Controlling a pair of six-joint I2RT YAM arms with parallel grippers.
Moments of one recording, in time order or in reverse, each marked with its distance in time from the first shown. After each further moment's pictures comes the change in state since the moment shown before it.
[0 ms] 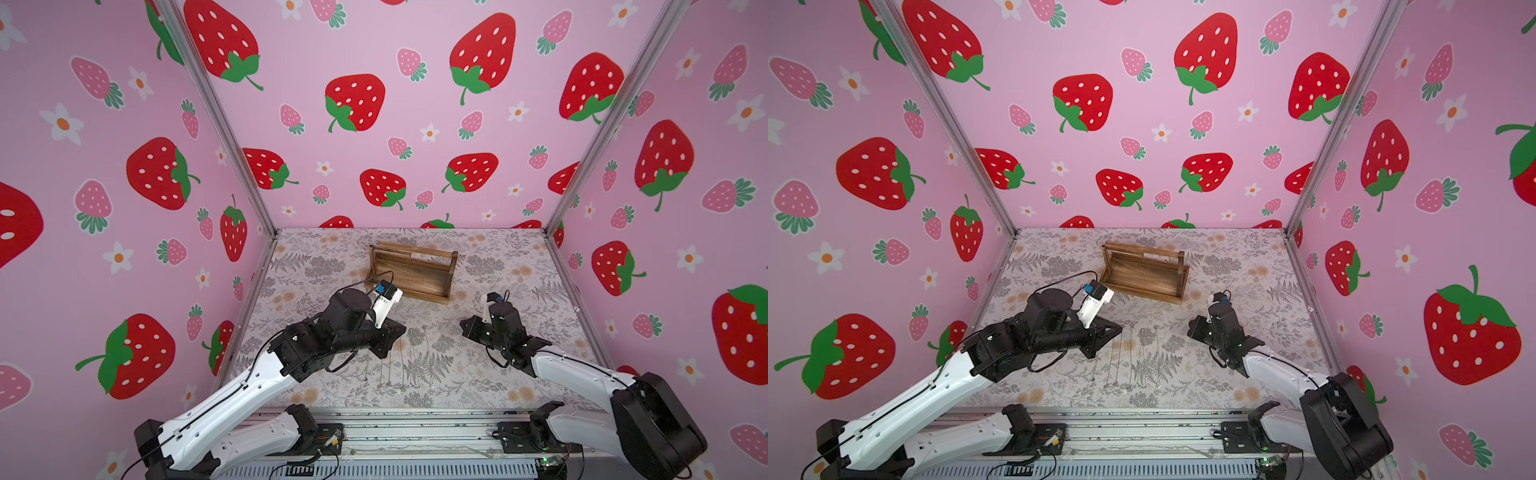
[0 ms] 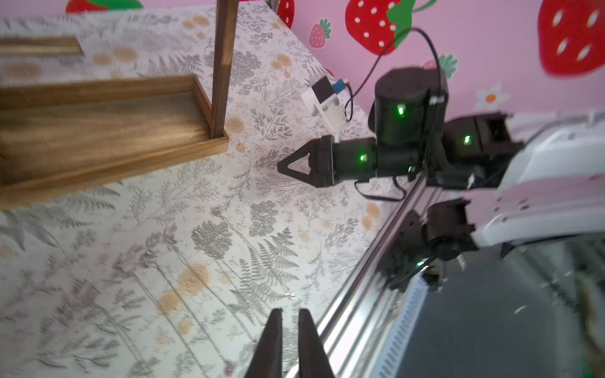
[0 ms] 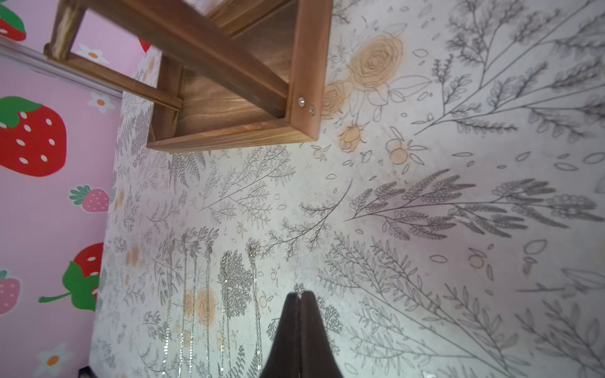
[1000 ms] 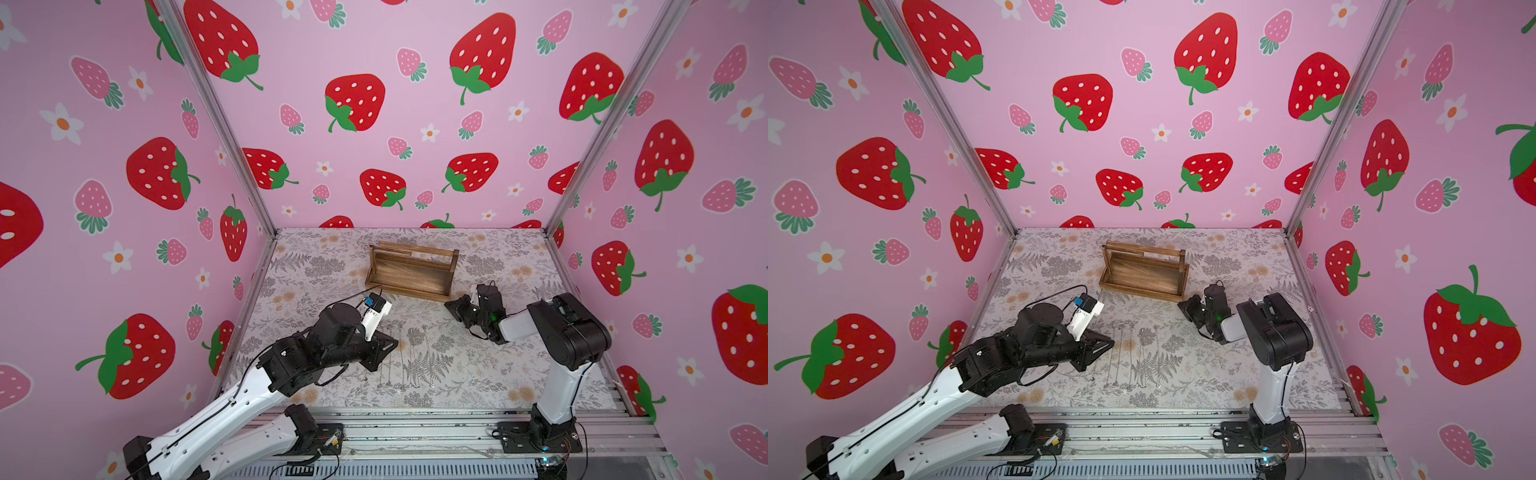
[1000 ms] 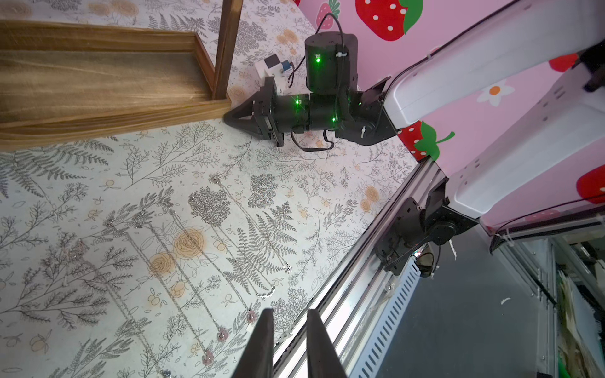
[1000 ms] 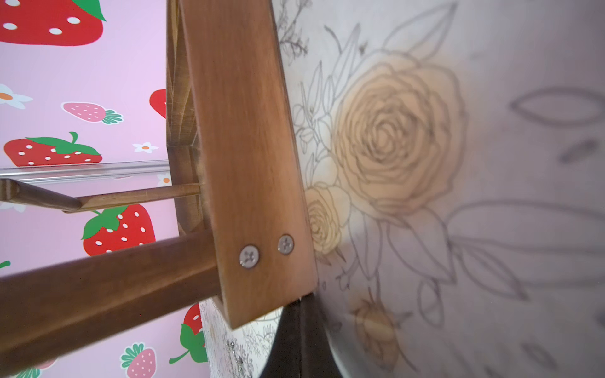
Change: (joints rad) left arm 0.000 -0.124 -0.108 -0.040 0.002 -0.056; right arm -0.111 0.669 0.220 0.540 -0.193 0.332
